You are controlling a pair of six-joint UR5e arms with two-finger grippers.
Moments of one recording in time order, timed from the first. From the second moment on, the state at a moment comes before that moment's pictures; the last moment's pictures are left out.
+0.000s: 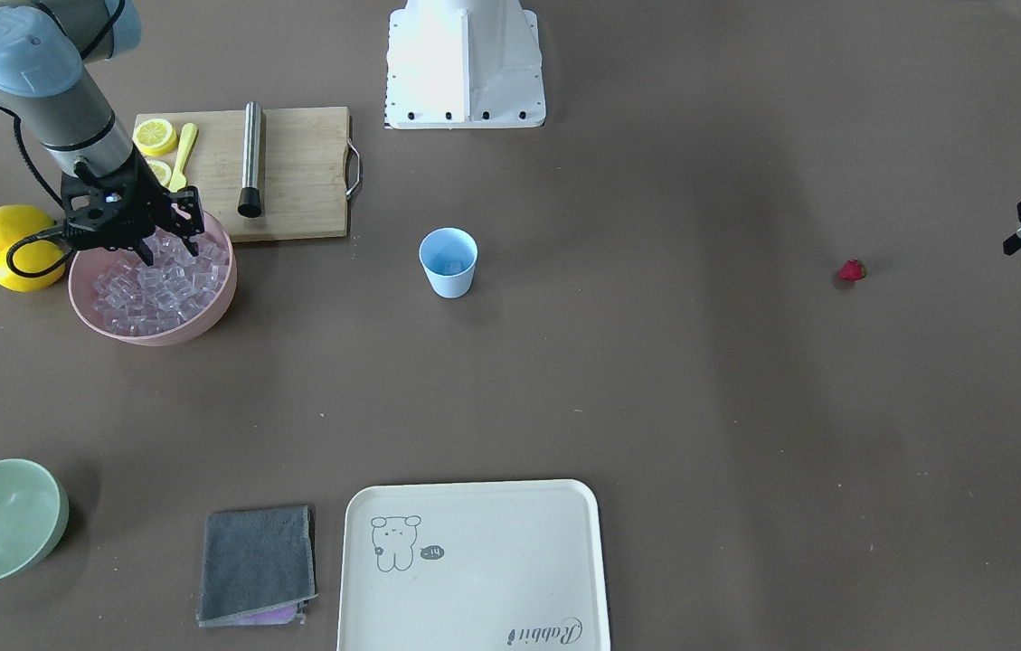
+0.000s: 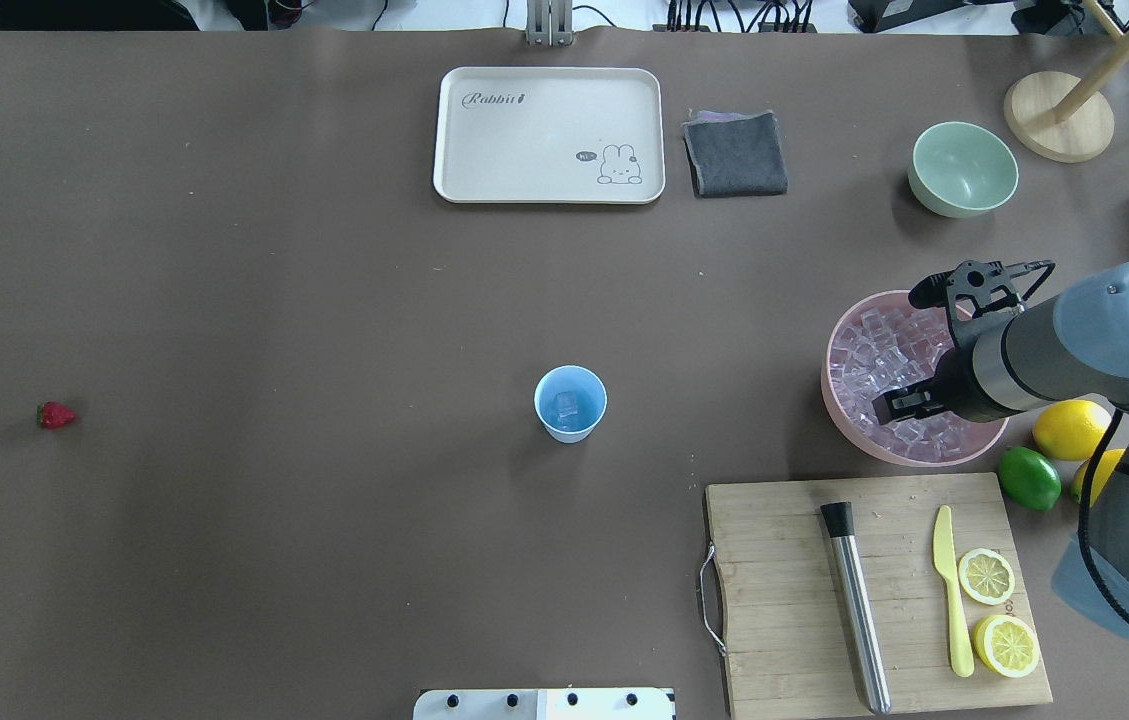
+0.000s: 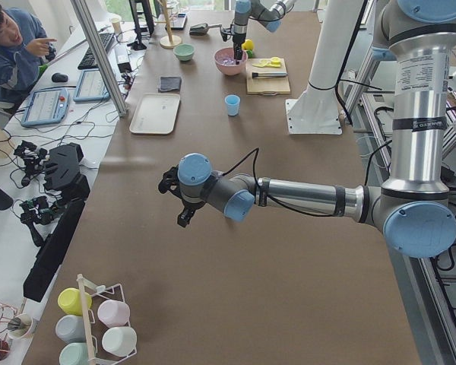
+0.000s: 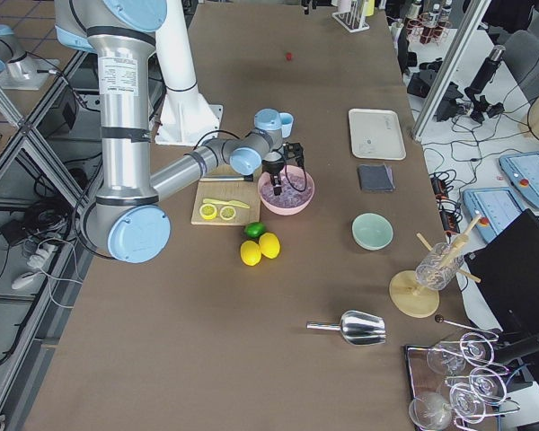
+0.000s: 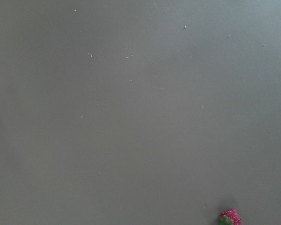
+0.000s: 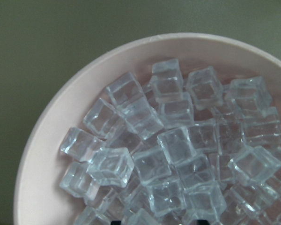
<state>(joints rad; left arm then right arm) -1.37 -1.53 -1.67 -2.02 -2.46 -0.05 0.68 -1.57 1.98 -1.26 1.95 0.85</state>
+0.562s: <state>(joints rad) -1.36 -1.53 -1.67 -2.02 -2.46 -0.05 0.72 -1.57 1.98 -1.26 1.98 0.82</state>
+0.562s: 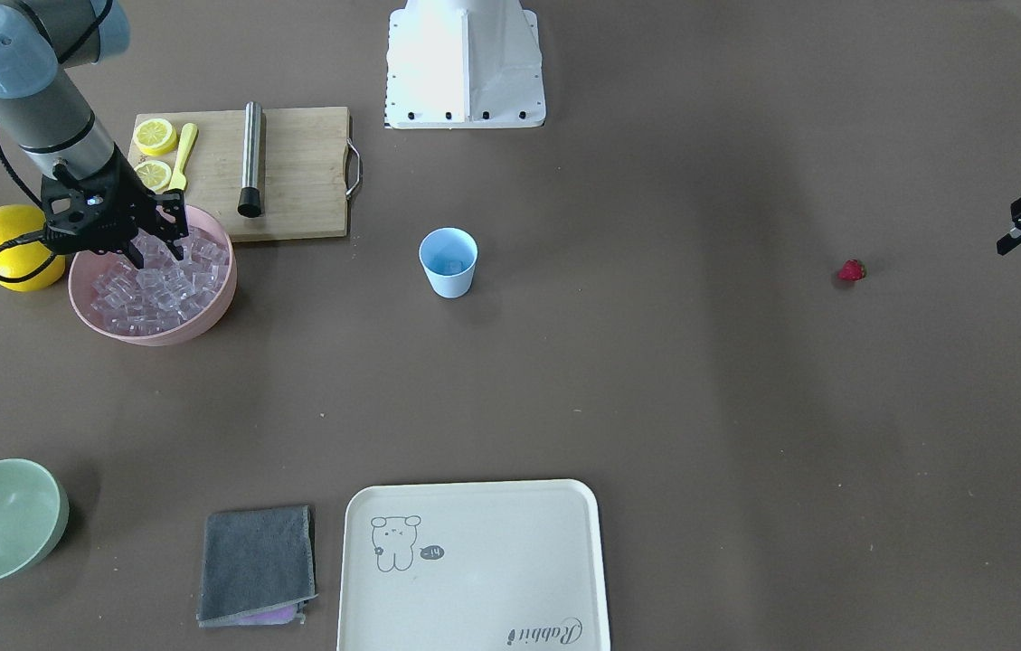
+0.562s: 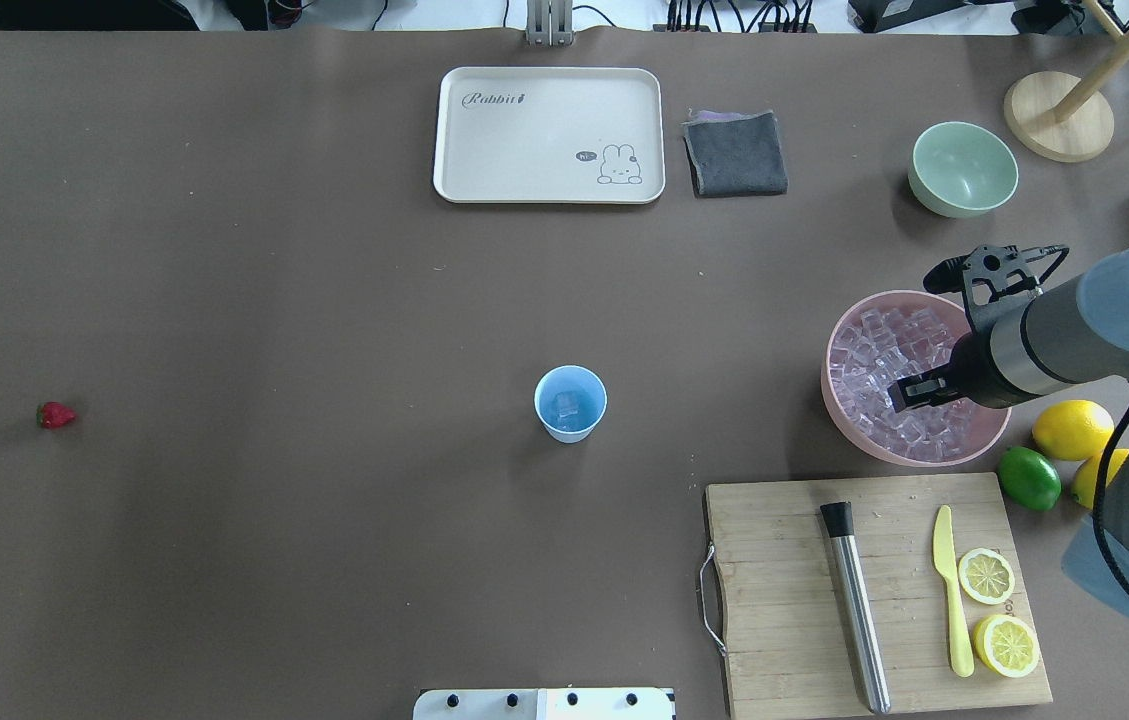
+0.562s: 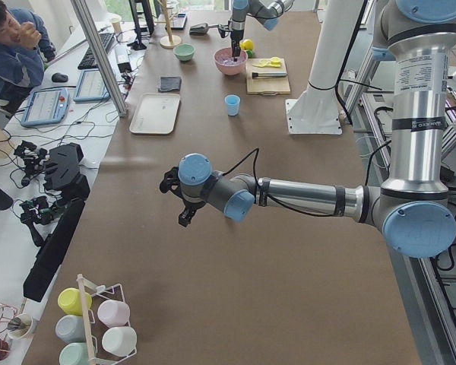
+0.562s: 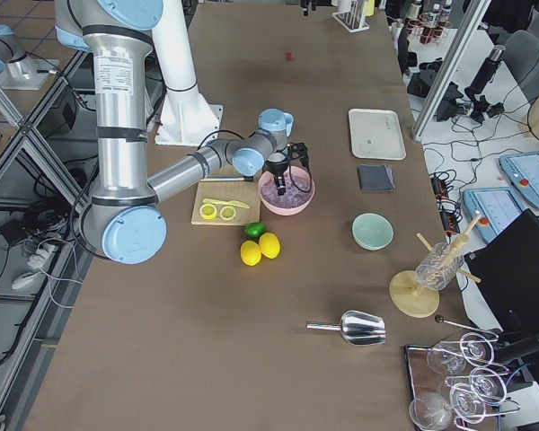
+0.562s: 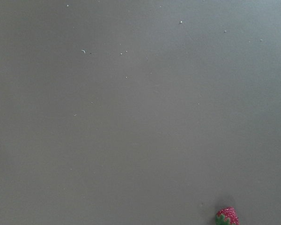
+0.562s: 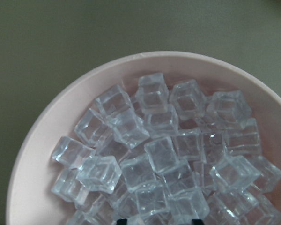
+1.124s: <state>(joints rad) -1.36 -1.53 -1.67 -2.02 -2.46 -0.05 0.73 -1.61 1.99 -1.26 1.98 0.81</state>
